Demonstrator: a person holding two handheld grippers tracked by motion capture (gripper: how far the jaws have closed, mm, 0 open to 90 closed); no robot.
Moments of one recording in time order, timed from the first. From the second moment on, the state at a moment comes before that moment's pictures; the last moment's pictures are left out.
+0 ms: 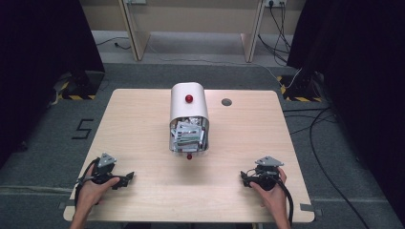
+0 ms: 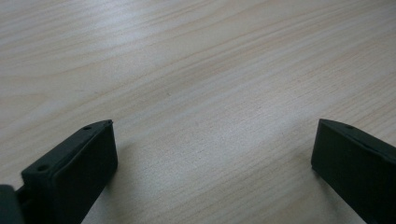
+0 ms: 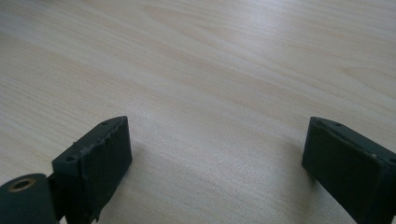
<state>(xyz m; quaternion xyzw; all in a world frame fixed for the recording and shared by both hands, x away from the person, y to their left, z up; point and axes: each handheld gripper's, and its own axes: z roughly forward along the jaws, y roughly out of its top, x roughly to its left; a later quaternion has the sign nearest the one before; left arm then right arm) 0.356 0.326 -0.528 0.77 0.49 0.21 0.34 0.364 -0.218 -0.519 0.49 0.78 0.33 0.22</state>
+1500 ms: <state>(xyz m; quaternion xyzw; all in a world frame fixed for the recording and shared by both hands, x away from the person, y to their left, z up) 0.360 0.329 -0.528 0.78 0.49 0.21 0.34 0.336 -0.166 -0.400 0.31 0.77 0.49 0.25</state>
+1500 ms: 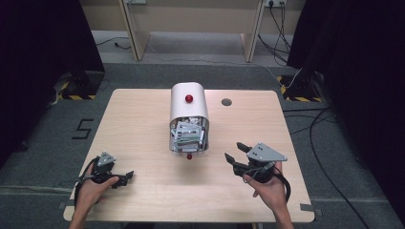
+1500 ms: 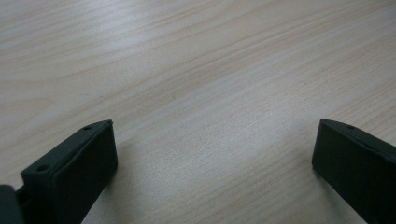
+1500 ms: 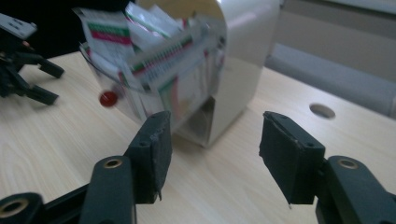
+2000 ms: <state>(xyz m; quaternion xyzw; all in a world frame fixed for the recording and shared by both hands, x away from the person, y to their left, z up) 0.360 0.329 -0.528 0.78 0.49 0.21 0.34 0.337 -0.127 -0.381 0.24 0.78 0.53 0.23</state>
